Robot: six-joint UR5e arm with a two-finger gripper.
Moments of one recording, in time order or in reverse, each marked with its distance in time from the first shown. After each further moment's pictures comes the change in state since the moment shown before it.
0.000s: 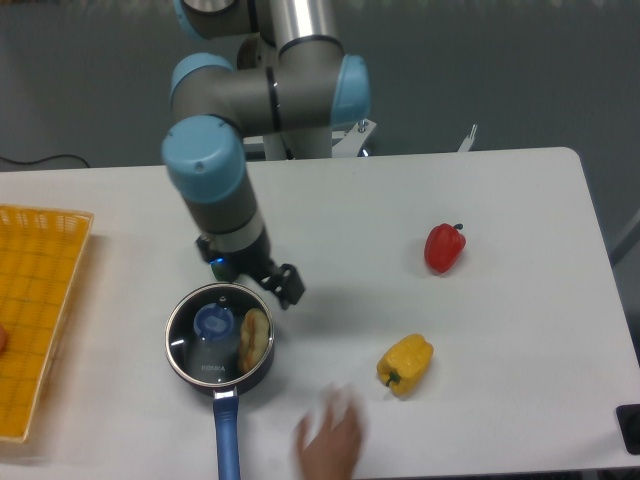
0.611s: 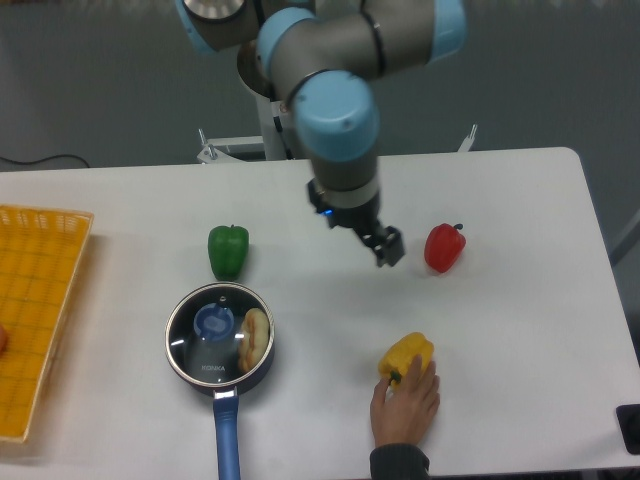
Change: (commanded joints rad) arm 0.232 0.052 -0.008 -0.057 -0.002 0.465
